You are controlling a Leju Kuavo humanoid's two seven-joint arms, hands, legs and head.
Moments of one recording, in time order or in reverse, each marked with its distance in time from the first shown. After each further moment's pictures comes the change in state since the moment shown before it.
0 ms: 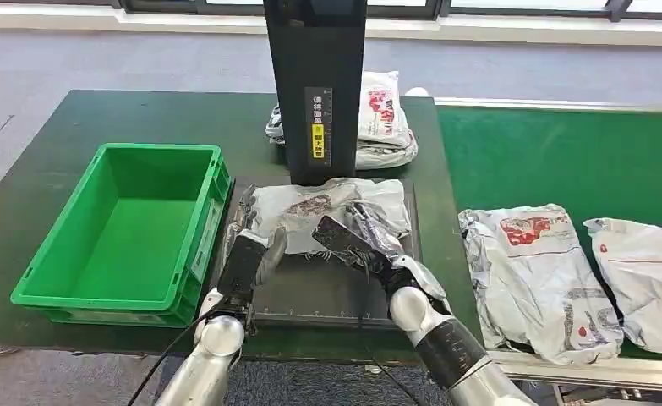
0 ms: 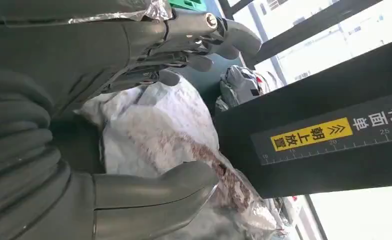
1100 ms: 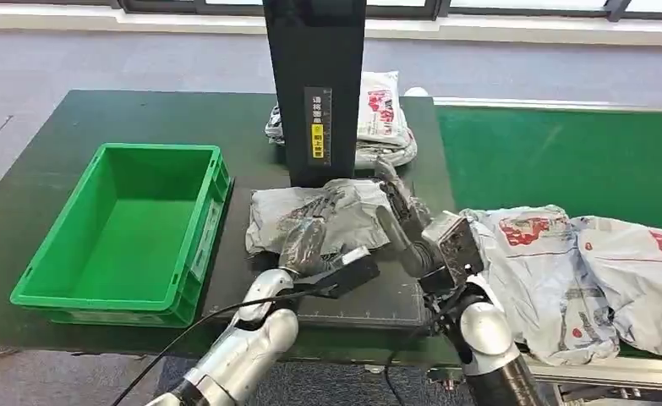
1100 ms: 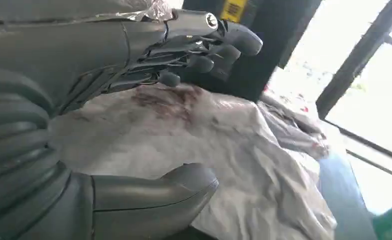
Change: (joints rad) left arm -0.212 -0.073 -0.199 0.304 -0.589 -0.002 0.231; right arm 0.195 -0.106 -0.173 -0.475 -0.610 0.122 -0.462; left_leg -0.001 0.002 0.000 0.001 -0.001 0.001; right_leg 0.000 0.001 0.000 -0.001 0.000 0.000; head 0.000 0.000
